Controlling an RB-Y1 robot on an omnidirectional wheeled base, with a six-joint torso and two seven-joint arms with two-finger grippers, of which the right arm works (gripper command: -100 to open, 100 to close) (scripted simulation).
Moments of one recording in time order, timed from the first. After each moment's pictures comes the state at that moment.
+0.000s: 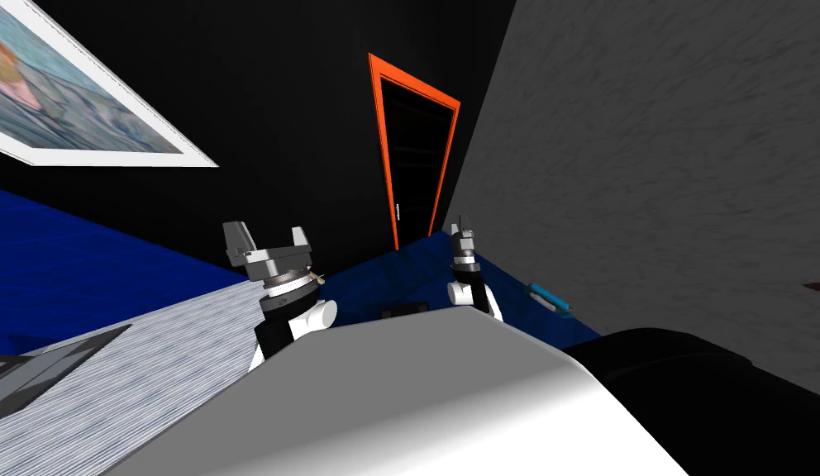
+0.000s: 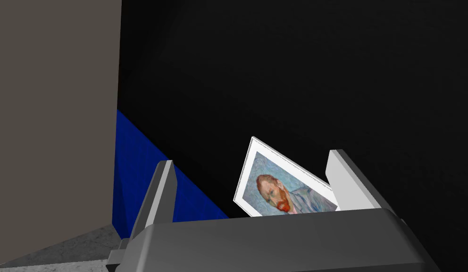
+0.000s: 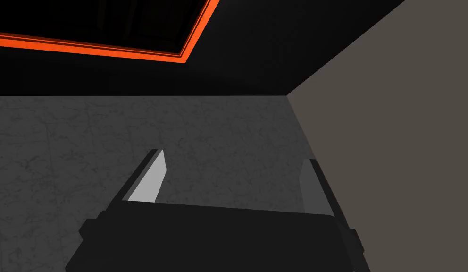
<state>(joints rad) 0.47 0.01 0.06 -2.32 0.12 -0.36 0.14</state>
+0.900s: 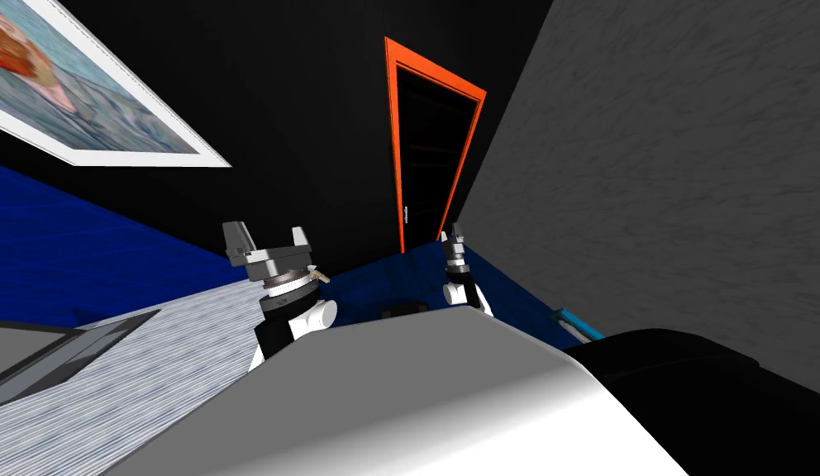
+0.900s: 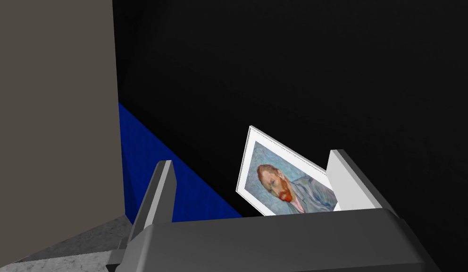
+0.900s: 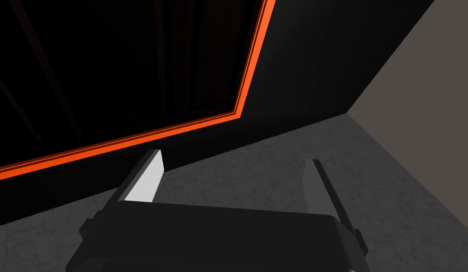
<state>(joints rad) 0.43 -0.06 0.10 -2.15 -0.01 -0.43 -0.04</state>
